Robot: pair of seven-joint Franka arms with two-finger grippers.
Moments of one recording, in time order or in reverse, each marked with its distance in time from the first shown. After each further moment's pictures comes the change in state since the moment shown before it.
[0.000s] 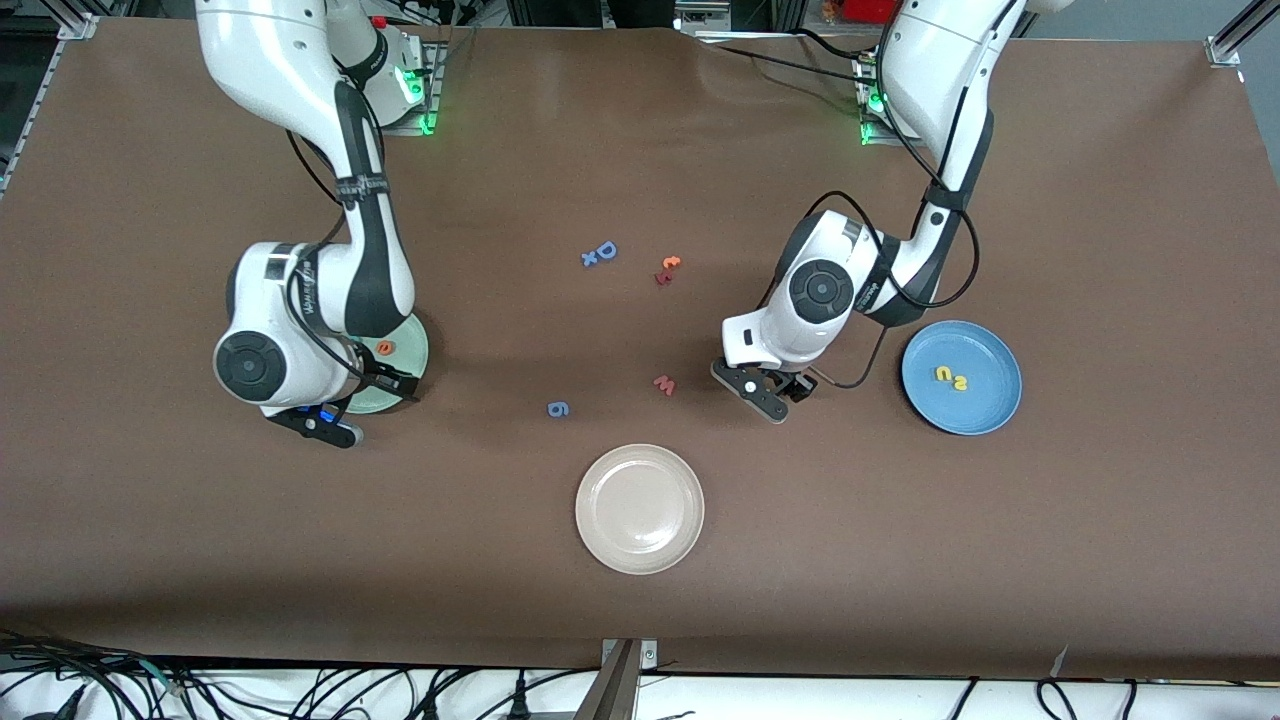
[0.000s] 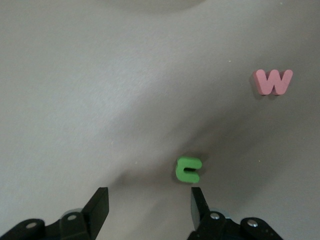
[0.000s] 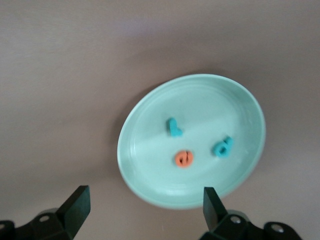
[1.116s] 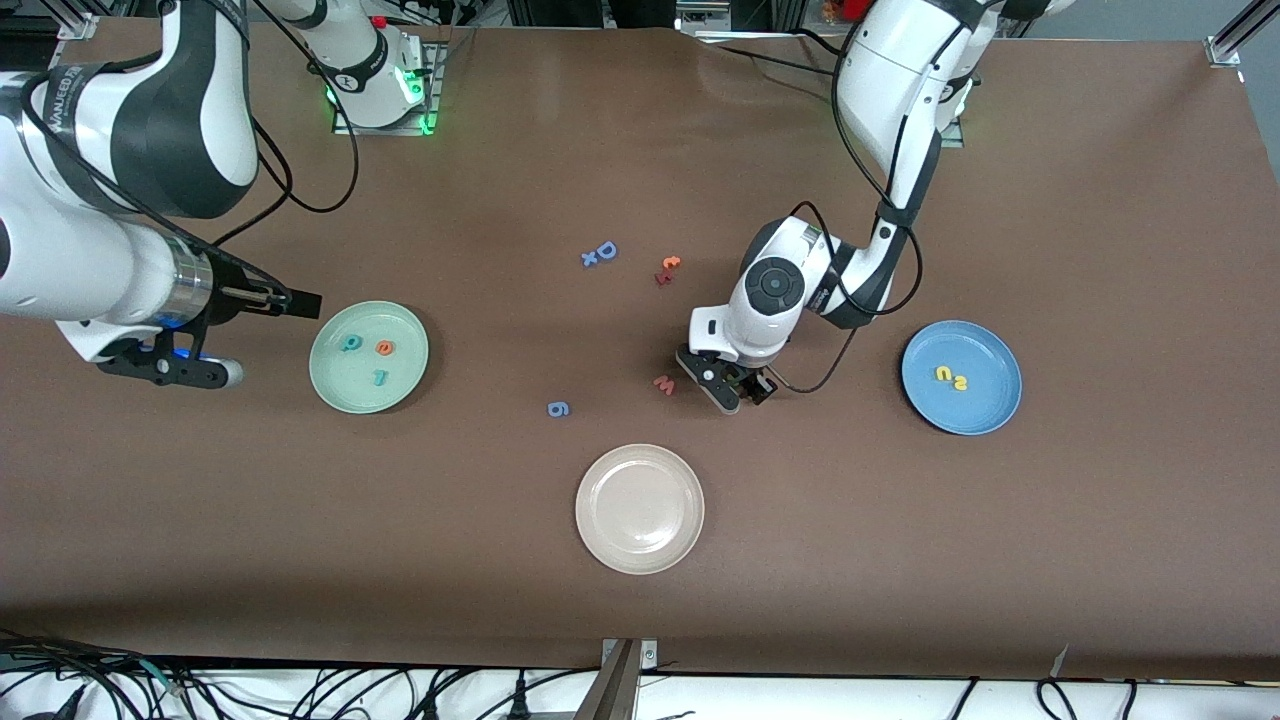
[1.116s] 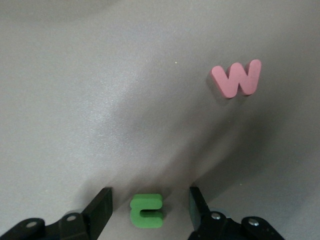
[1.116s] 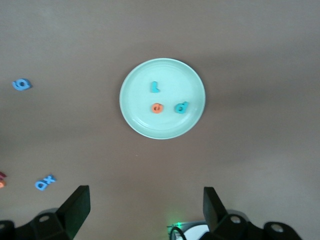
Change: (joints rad) left arm -0.072 0.085 0.010 0.006 0.004 0.116 0.082; right arm -0.057 -0.236 -0.036 0.209 -0.123 -0.365 -0.201
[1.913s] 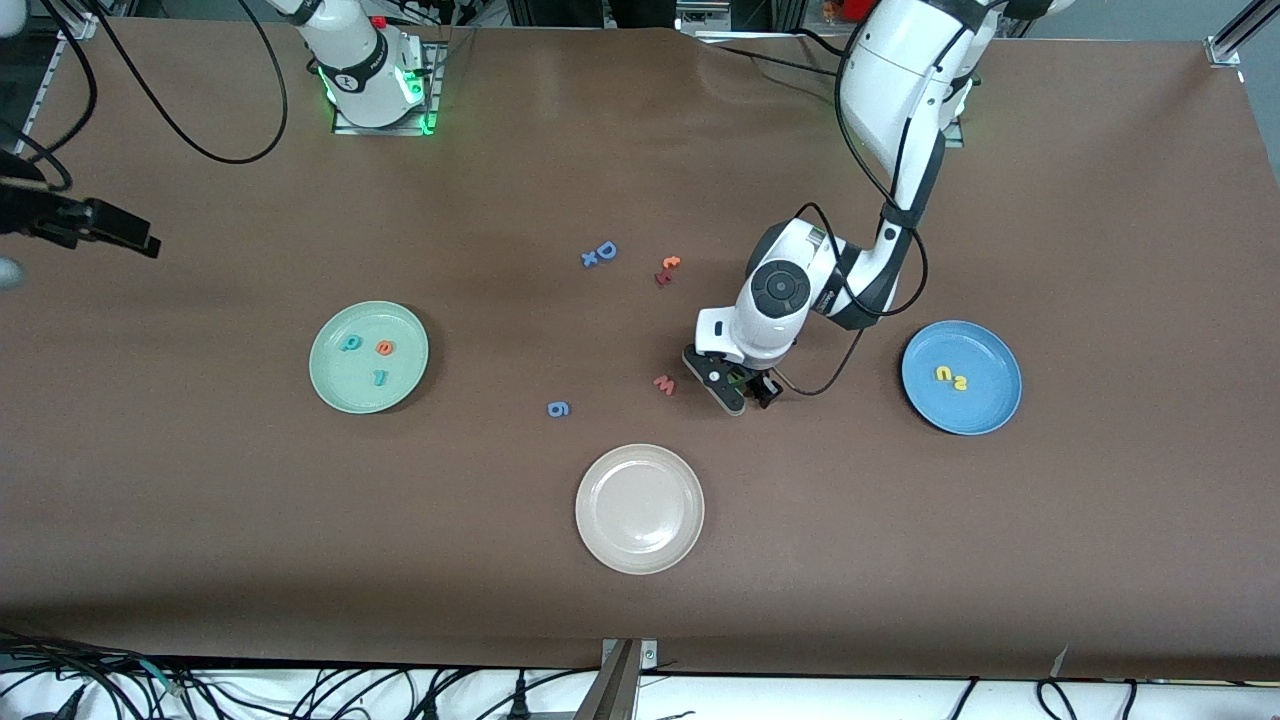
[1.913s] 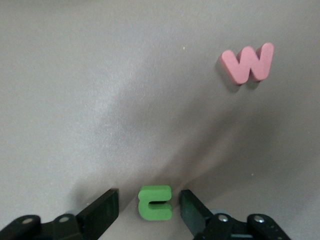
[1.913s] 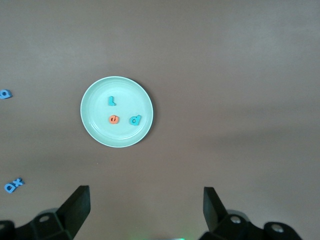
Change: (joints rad) left arm 0.002 -0.001 0.009 -0.018 0.000 0.002 0.016; right arm -0.656 -0.410 0.587 -0.283 -0.239 0.176 -0.118
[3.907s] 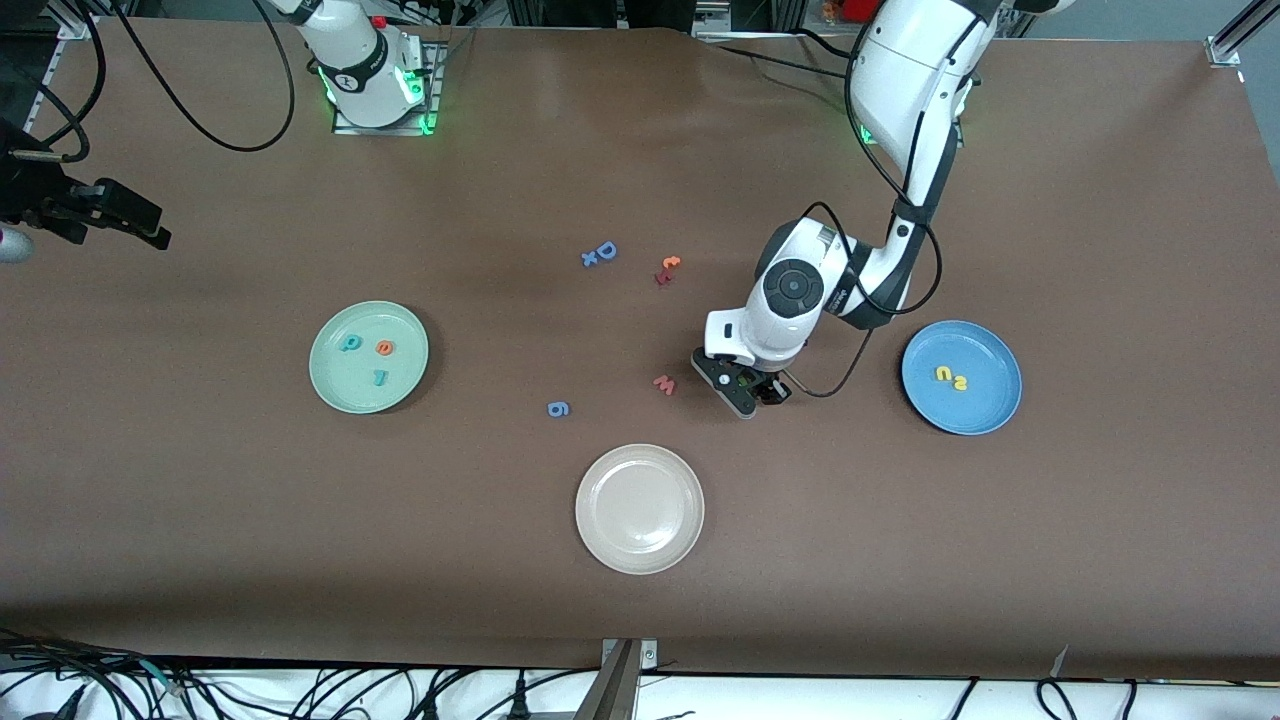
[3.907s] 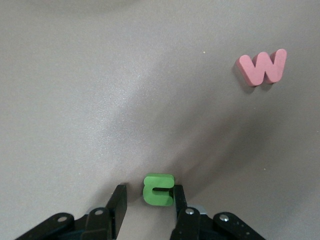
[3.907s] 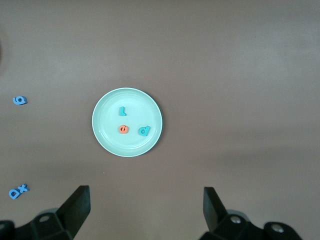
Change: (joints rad) left arm 0.010 -0.027 0.010 -0.008 0.000 0.001 0.001; right arm -0.046 -0.048 0.086 -0.060 0.000 0.081 0.002
